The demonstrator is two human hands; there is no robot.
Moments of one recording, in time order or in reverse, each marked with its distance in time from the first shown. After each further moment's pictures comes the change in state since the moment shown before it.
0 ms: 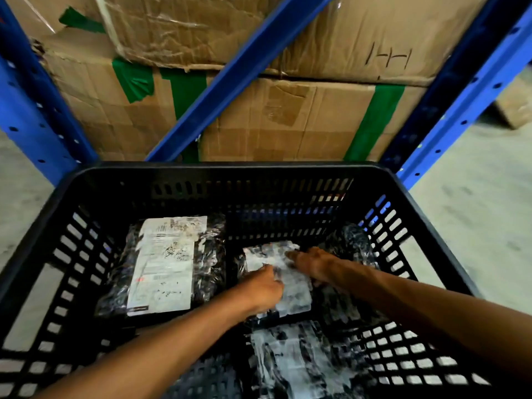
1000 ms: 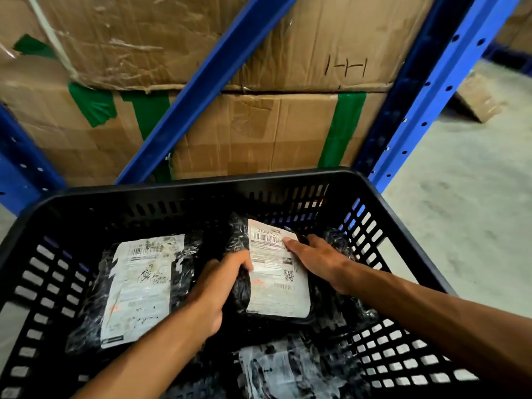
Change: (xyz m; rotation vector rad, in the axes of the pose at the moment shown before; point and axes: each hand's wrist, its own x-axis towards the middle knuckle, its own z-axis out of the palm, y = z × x) left_hand -0.011 -0.002 -0.023 -0.885 0.203 -0.078; right_hand -0.020 0.019 -0.035 0.480 0.050 -0.117
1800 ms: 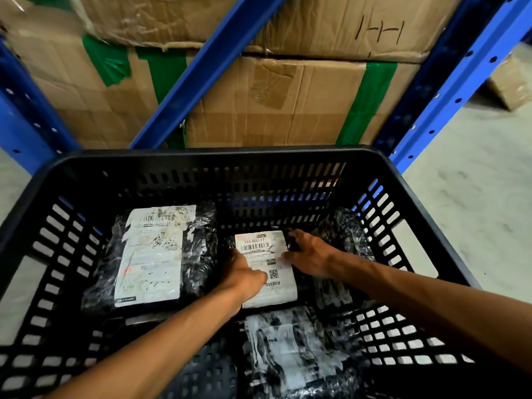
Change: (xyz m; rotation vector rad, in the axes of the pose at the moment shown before) left_hand 0.036 -0.047 0.010 0.539 0.096 0.078; right_hand -0.007 -0.001 0.029 -0.423 -0.184 -0.049
